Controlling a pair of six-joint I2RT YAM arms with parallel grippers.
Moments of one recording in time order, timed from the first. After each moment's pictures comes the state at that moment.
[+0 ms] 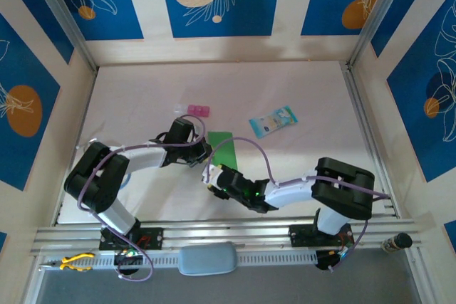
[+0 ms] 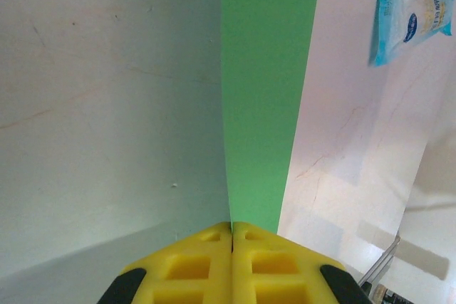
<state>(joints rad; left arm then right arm) -0.53 1.62 0.73 0.02 0.46 -1.00 1.22 1.61 0.58 0.35 0.41 -0.16</state>
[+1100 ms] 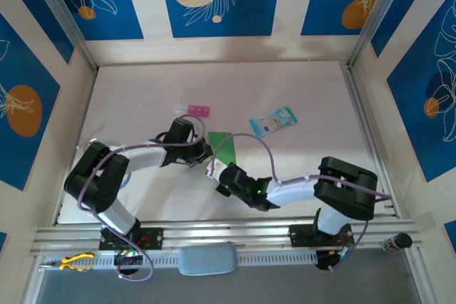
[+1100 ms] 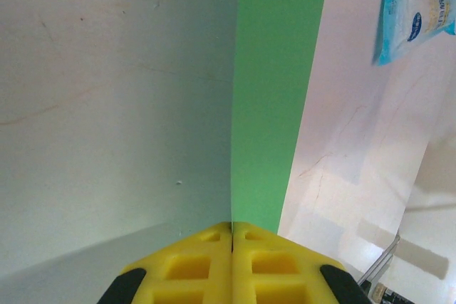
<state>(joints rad) -0.53 1.62 0.73 0.01 0.47 -1.00 1.18 1.58 0.57 0.34 0.42 -0.06</state>
